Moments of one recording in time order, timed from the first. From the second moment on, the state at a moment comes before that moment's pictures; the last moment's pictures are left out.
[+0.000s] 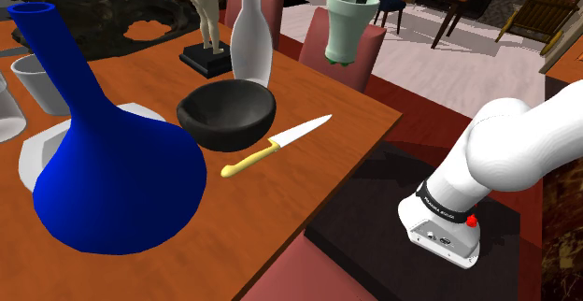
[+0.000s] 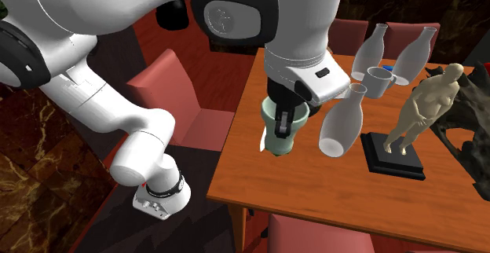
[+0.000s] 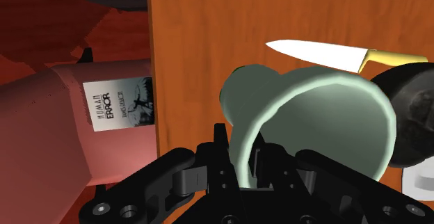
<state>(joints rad) 0.04 -0.53 -0.12 -2.06 0.08 1.55 -0.02</state>
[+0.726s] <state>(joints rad) 0.05 -0.47 -0.11 -1.88 0.09 1.43 0.02</state>
